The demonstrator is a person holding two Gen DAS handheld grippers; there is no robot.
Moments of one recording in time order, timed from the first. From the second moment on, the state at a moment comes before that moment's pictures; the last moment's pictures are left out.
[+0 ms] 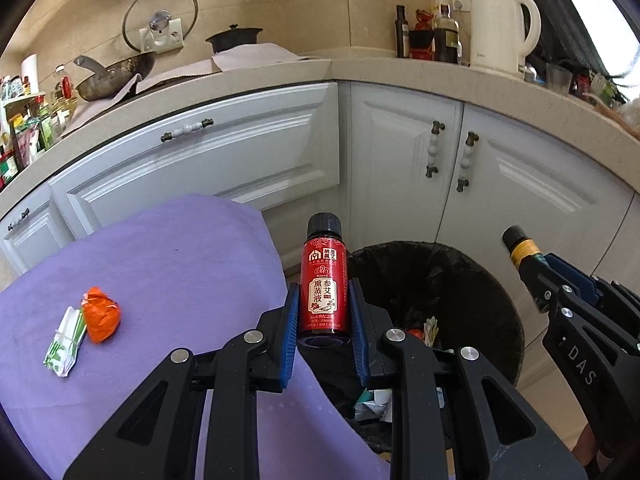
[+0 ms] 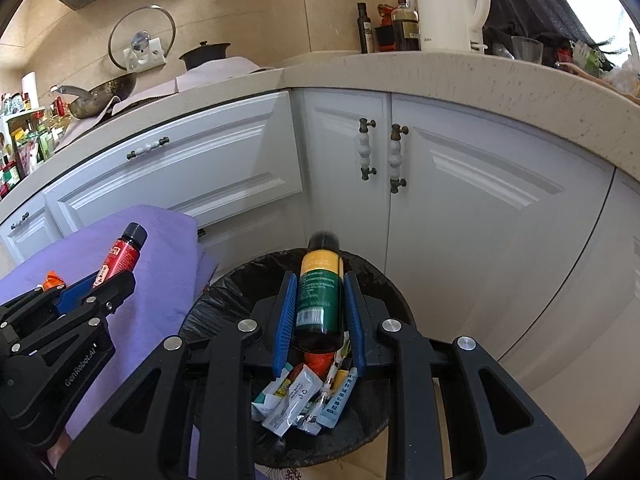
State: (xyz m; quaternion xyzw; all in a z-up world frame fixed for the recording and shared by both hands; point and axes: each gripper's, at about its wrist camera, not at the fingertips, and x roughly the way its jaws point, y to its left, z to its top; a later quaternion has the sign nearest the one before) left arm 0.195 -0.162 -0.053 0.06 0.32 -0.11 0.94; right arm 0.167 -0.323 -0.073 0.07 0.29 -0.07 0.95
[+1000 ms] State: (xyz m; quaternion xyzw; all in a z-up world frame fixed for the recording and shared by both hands) left arm 0.202 -0.154 -0.057 0.07 0.34 -0.10 0.93; right arm 0.183 -0.321 -0.082 0.08 0.31 -0.07 0.95
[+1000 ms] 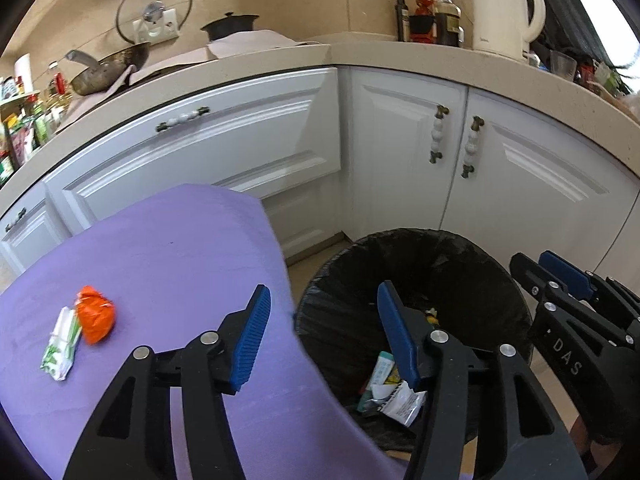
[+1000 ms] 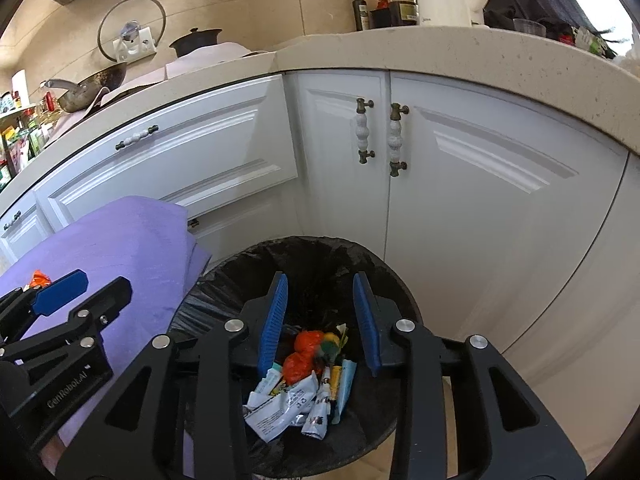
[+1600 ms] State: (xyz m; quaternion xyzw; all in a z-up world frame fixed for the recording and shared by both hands) left arm 0.174 -0.035 -0.031 0.03 0.32 -0.01 0.95; right arm 0.171 -0.229 -0.057 0.06 0.31 0.01 0.95
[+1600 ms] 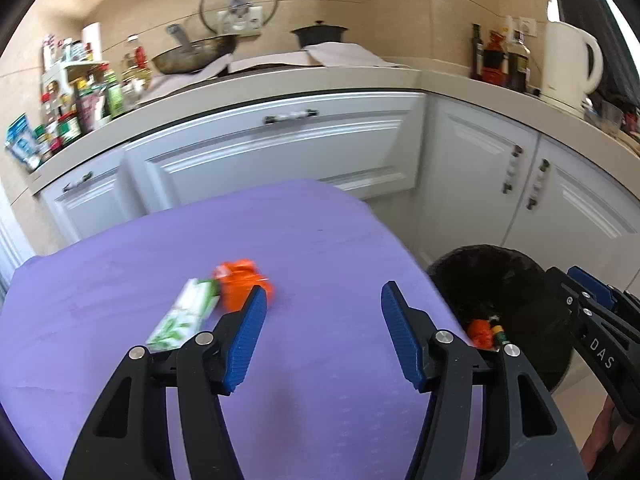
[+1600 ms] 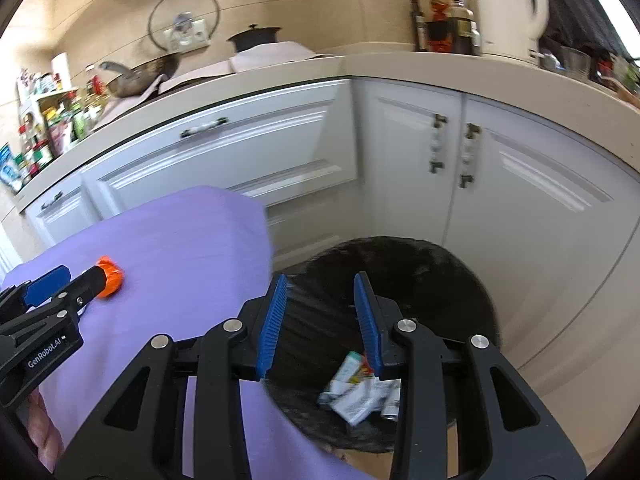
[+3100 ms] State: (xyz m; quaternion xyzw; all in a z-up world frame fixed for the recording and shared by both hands) left arm 0.151 0.219 -0.060 -0.05 0.36 0.21 0.91; right arm 0.252 -0.002 -0.086 -0.05 0.38 0.16 0.91
